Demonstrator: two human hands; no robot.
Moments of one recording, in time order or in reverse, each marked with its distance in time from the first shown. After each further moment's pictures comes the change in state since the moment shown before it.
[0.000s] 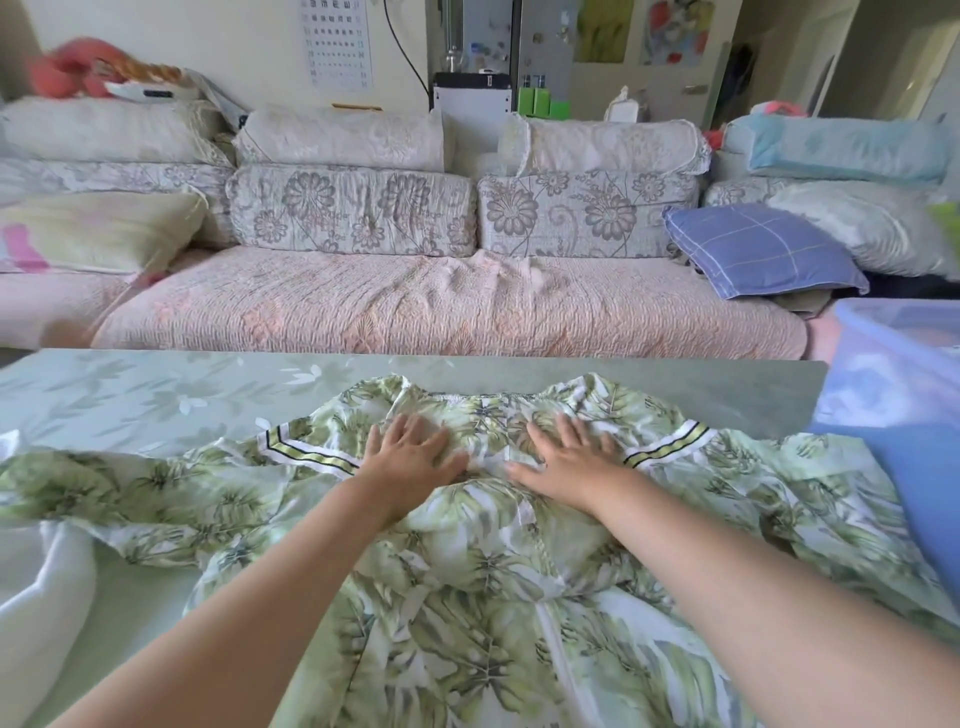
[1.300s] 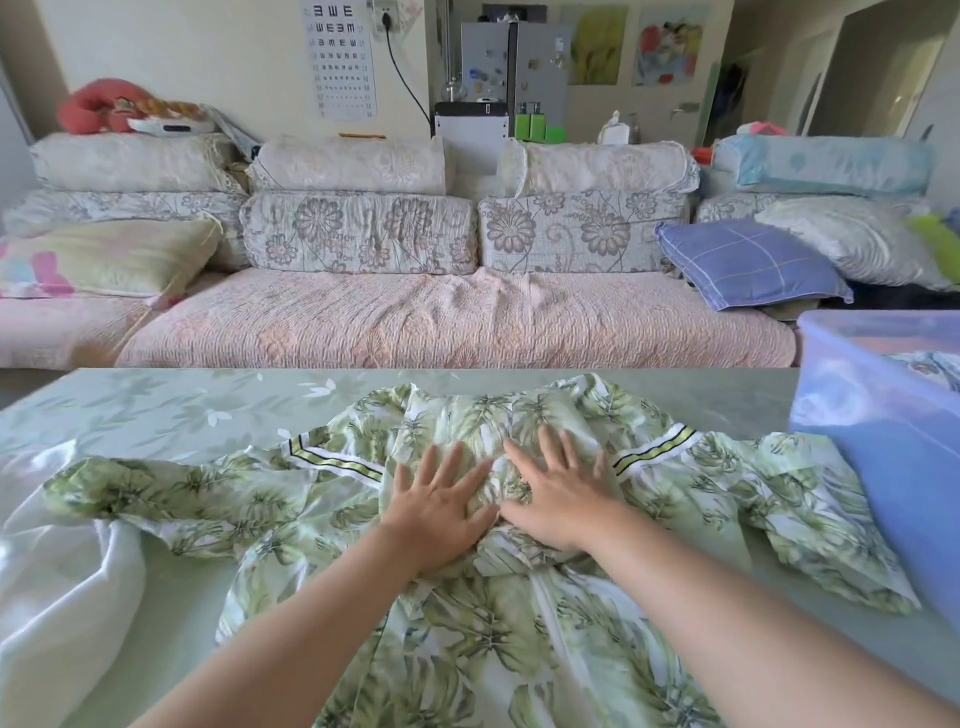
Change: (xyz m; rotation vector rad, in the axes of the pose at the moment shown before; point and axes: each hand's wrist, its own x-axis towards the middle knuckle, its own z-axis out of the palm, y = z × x) left_hand -0.045 0.029 0.026 0.074 0.073 0.112; right_hand -0.056 -0.024 0.009 0.015 0.082 -0.082
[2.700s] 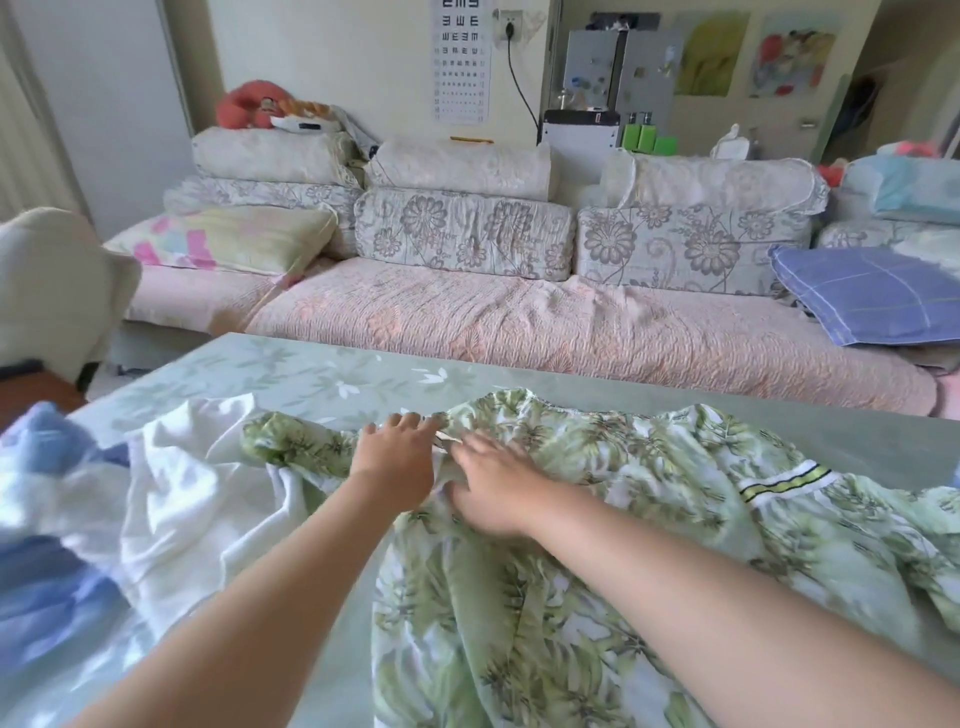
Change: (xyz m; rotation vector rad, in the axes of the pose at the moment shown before) left_hand -0.069 -0.142 -0.045 0.136 0.198 -0.370; right_hand 0.012 -0.192 -0.022 0.062 0.025 -0.423
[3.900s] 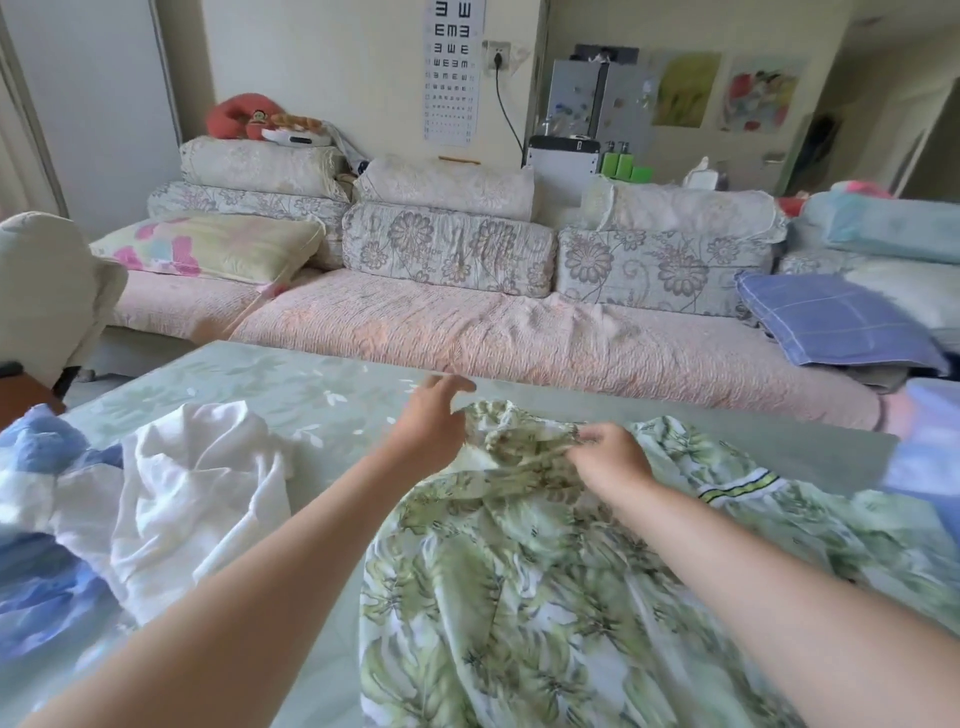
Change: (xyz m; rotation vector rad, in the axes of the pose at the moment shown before) left_hand -0.007 0.032 -0.061 -0.827 0.187 0.063; right_hand -0.056 0.085 -0.036 0.664 0.475 0.656
